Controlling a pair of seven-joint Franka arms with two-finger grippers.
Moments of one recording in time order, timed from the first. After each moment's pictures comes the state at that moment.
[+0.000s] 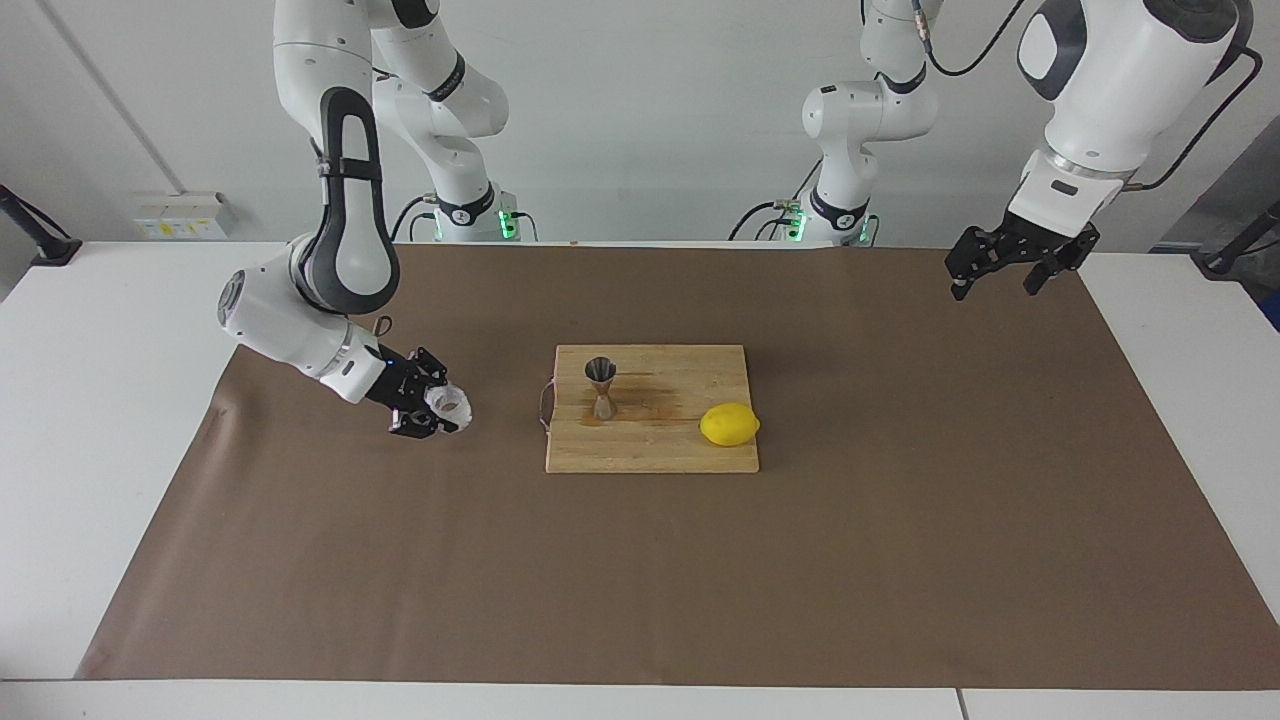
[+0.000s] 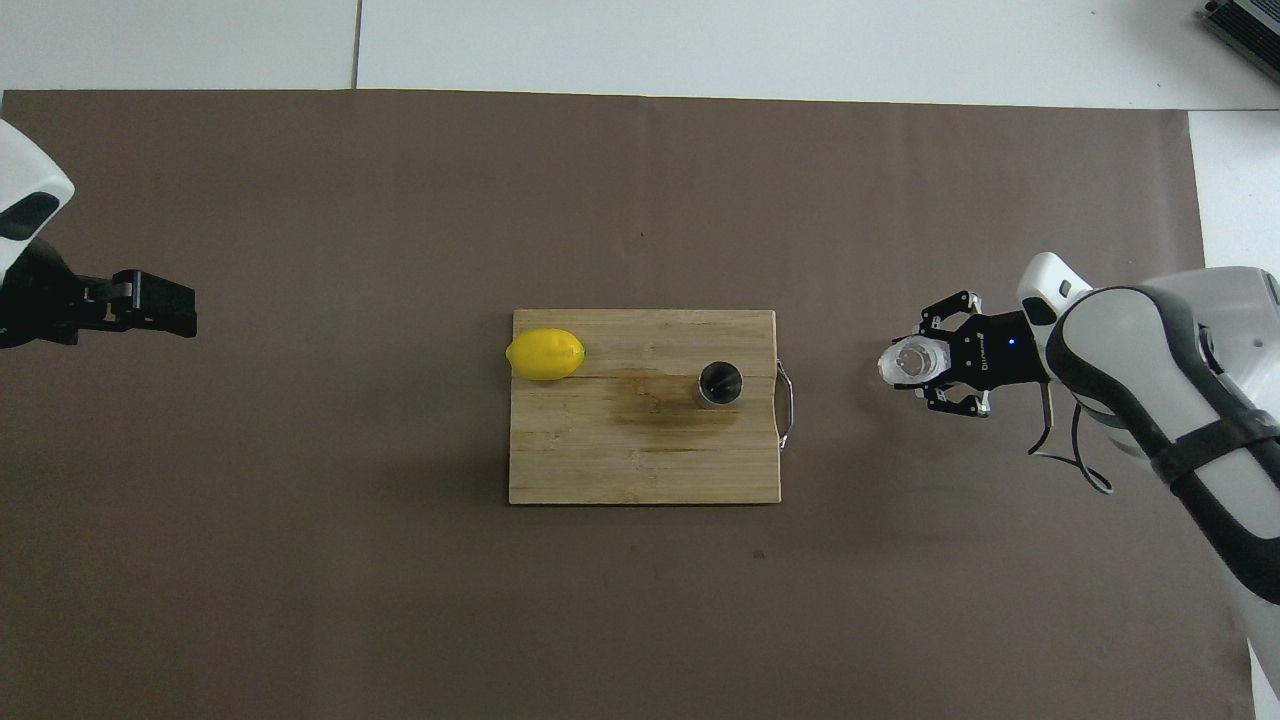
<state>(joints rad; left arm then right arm) 0.00 -0.02 -0.10 -1.65 0.02 1.63 -0.11 -0.07 0.23 0.02 -2.07 0.73 2.12 -2.03</state>
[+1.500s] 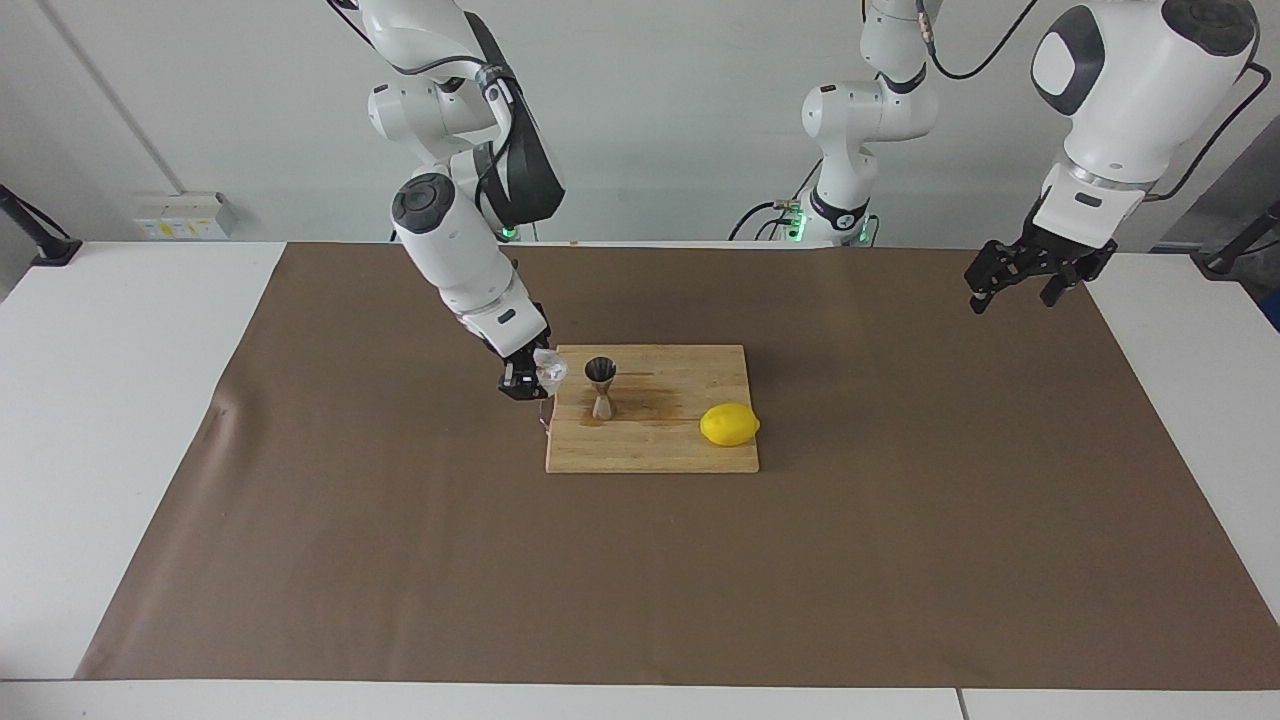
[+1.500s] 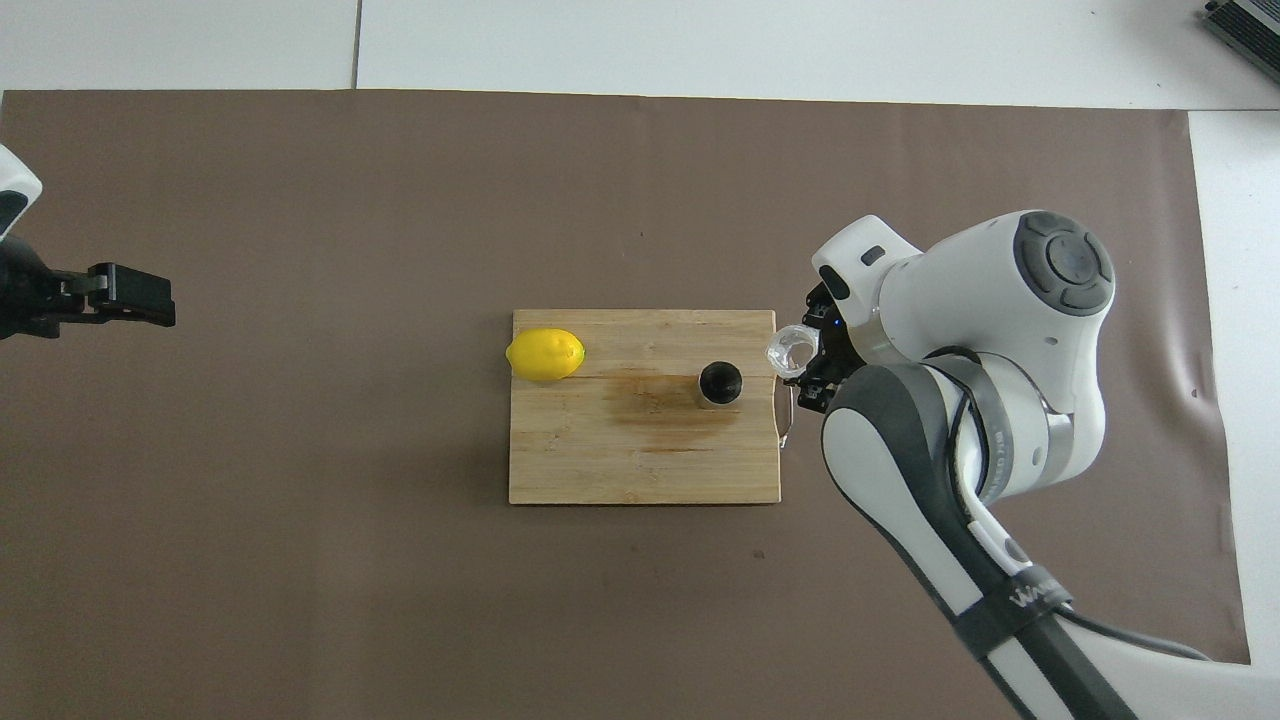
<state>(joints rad) -0.02 -0.03 -0.03 -1.70 0.02 1.70 -0.10 0.30 0.15 0.02 -1.93 0.23 2.12 -1.22</state>
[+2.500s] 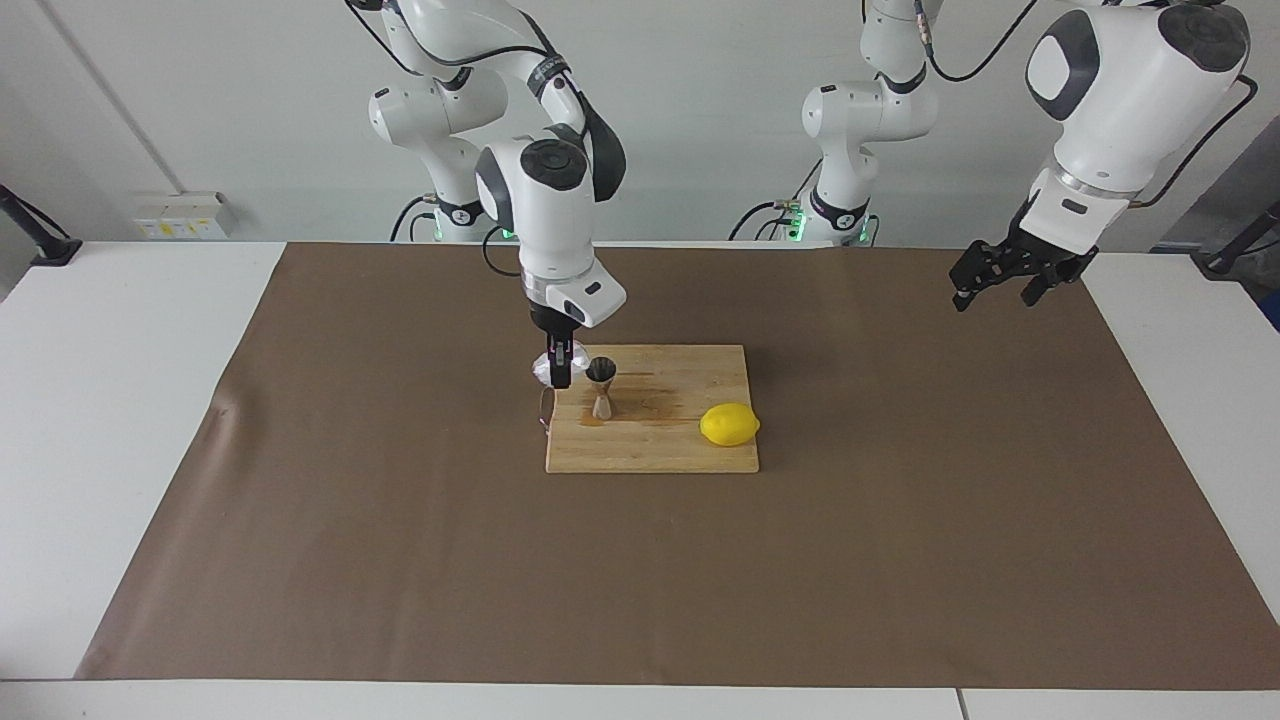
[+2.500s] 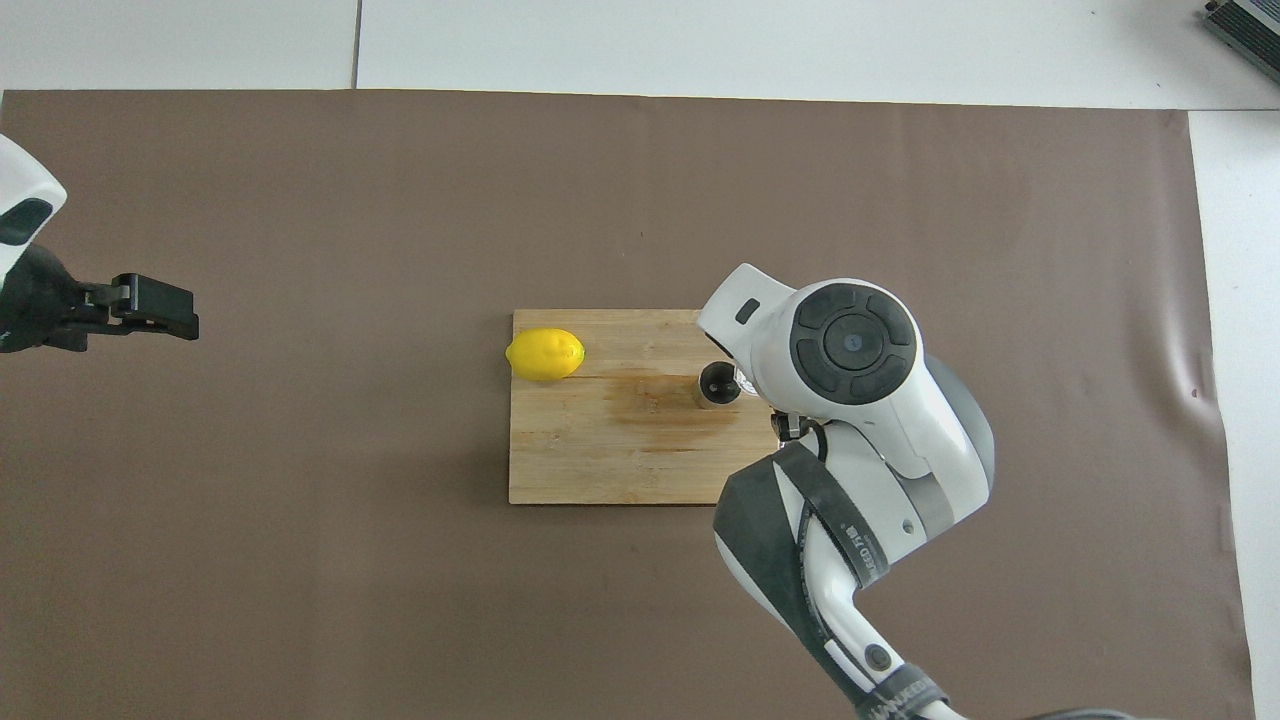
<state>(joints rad) -0.02 -0.03 -0.05 -1.69 -0.02 1.66 -0.10 0.46 0.15 0.02 -1.91 -0.16 2.10 -1.11</state>
